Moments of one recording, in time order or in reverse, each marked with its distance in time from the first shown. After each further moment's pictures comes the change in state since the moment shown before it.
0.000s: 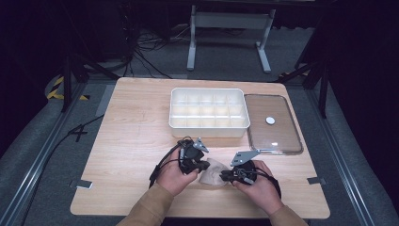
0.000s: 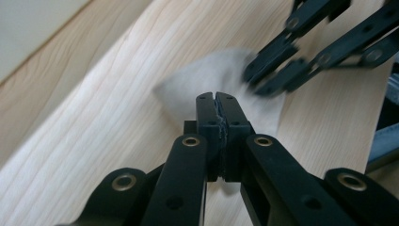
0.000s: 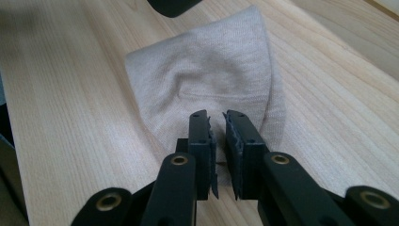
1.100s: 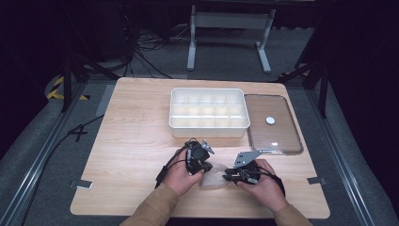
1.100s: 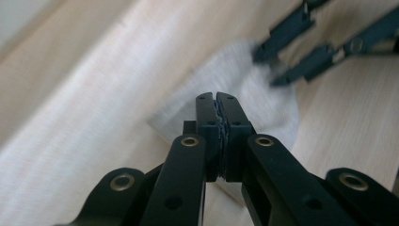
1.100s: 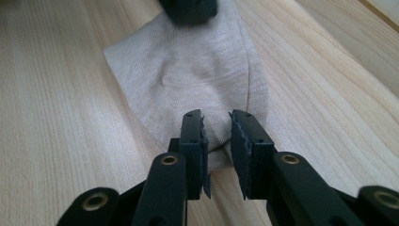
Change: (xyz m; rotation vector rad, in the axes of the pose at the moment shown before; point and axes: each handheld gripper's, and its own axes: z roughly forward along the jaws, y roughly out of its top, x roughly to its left) left arm 0.003 0.003 0.017 0.056 0.050 -0.026; right arm -0.012 -0.008 -0.001 0.015 0.003 -0.111
